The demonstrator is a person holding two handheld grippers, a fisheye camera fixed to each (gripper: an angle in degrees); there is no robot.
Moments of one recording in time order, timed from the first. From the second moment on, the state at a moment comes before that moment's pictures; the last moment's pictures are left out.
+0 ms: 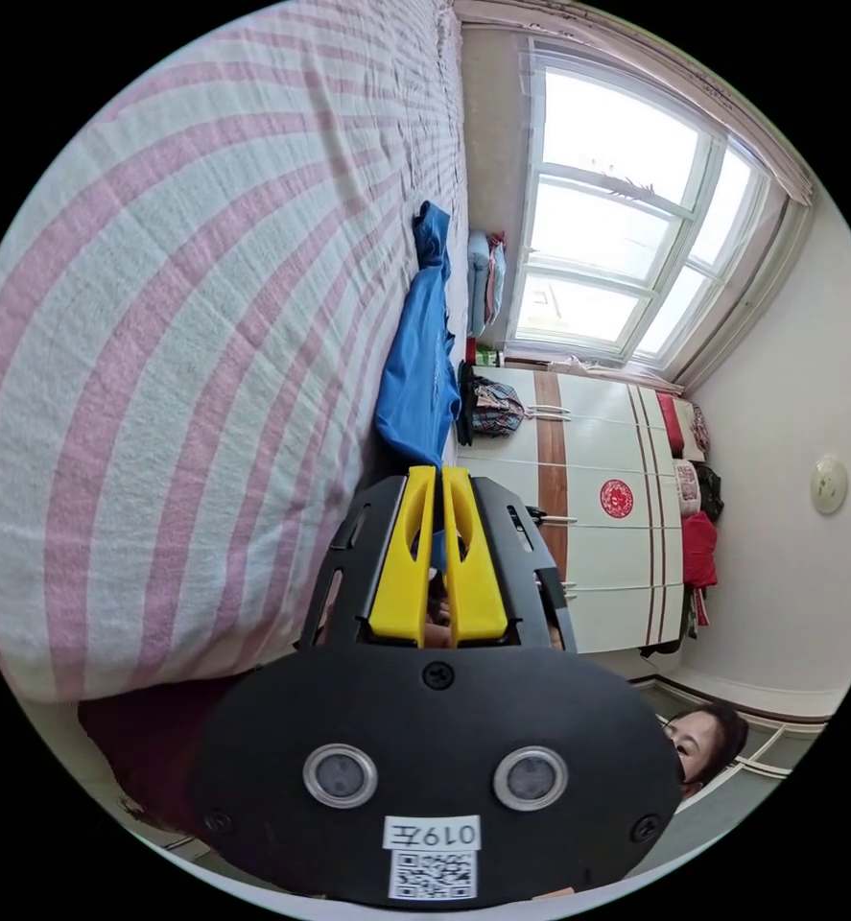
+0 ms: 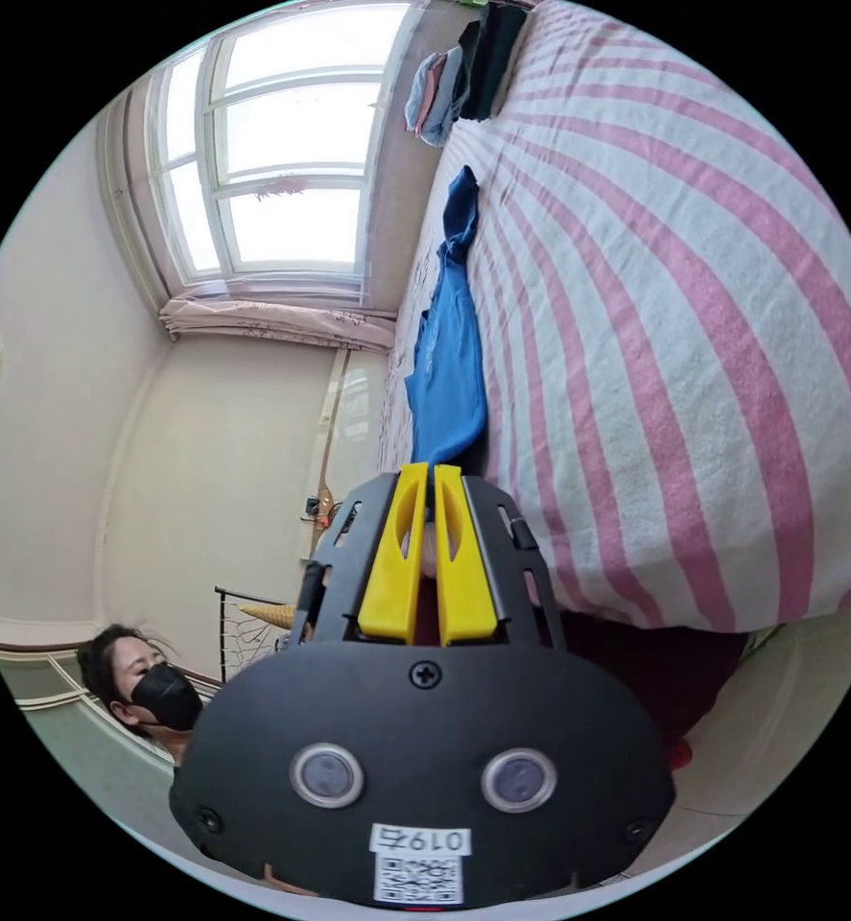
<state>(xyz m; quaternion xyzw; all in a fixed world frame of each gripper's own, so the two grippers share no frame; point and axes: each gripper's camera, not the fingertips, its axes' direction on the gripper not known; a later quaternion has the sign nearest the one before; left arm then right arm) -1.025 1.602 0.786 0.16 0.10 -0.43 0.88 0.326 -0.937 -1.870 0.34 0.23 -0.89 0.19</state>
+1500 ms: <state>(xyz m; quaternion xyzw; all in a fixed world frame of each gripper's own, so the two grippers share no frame) -0.804 1.597 0.903 0.05 -0.11 -0.36 0.93 0.327 -1.200 -1.710 0.38 0.24 -0.88 0.14</state>
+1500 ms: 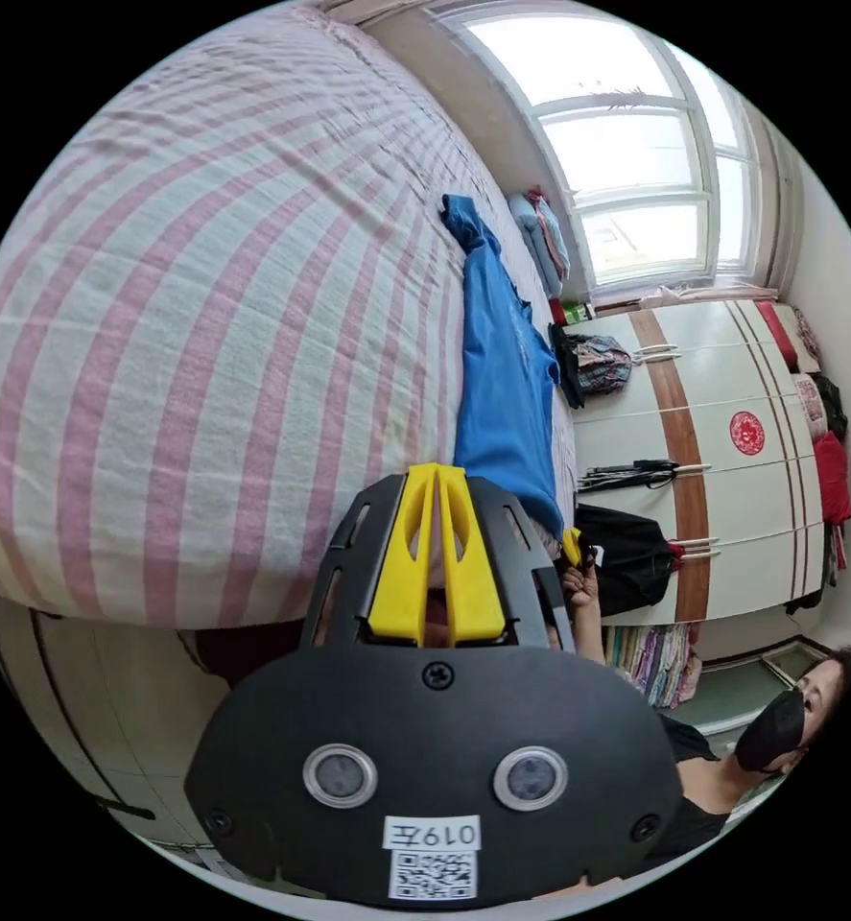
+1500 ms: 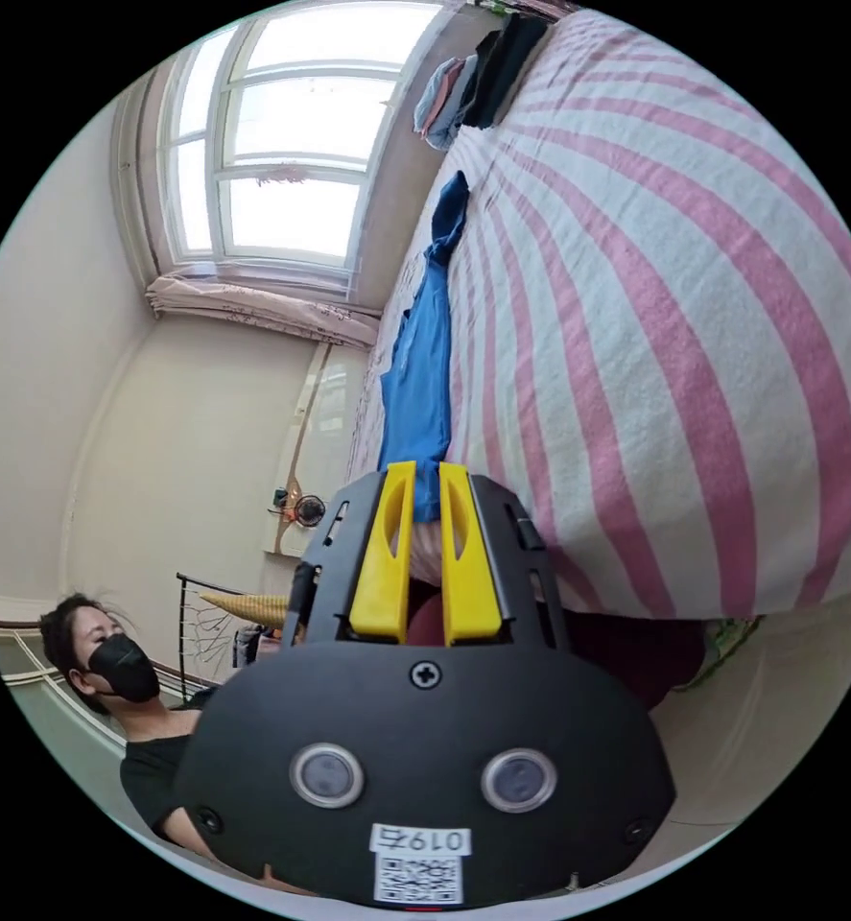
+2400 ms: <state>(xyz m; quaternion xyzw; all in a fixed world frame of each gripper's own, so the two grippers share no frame) -0.406 1.580 1.295 -0.18 -0.59 0.36 0.70 0.346 -1.856 -1.282 0.50 0.50 -0.21 -0.67</state>
